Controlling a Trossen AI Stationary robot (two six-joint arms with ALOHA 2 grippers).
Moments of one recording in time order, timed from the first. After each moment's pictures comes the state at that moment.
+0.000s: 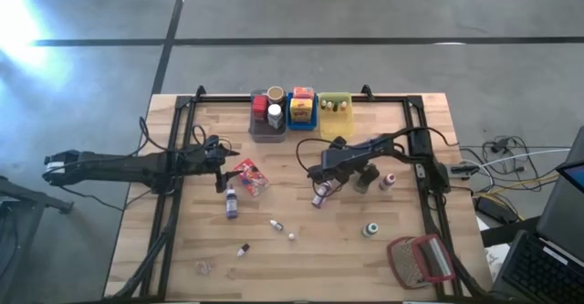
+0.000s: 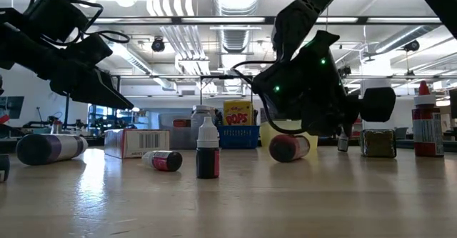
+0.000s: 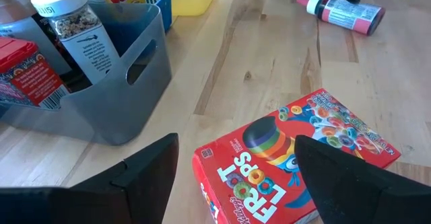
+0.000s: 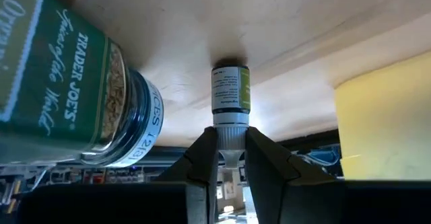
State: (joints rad) left arm 0.17 0.61 0.11 0.07 -0.13 0.05; right arm -0.04 2.12 1.31 -1.38 0.61 -0.53
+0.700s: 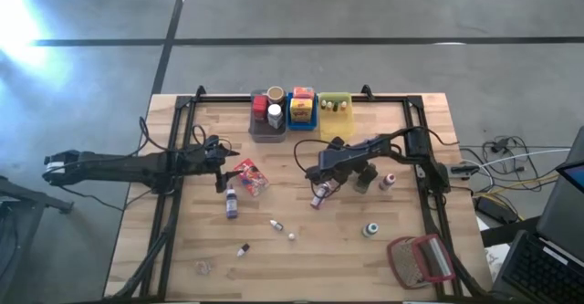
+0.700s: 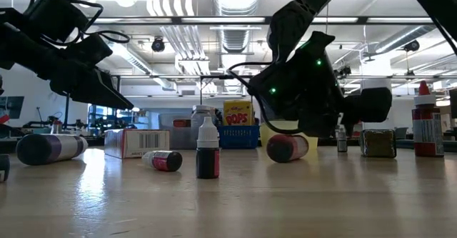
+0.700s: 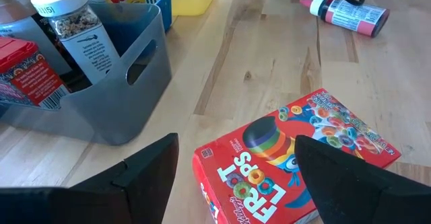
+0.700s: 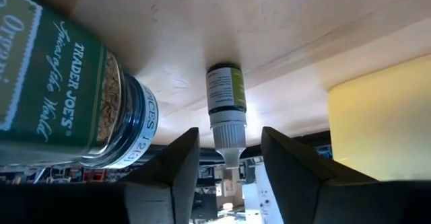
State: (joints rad) left arm 0.17 0.61 0.11 0.07 -0.13 0.05; right arm -0.04 2.14 1.35 -1.41 0.61 -0.53
